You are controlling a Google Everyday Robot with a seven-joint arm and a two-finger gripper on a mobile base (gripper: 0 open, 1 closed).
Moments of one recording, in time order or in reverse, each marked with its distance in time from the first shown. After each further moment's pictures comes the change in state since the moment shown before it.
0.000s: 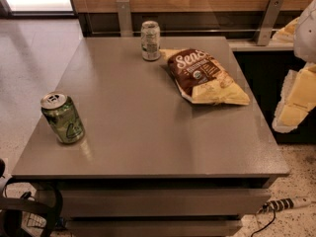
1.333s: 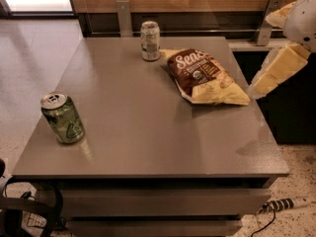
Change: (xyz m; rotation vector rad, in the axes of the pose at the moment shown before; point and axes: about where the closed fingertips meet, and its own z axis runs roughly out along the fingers) arm -0.025 -0.064 0.018 0.088 -0.282 0.107
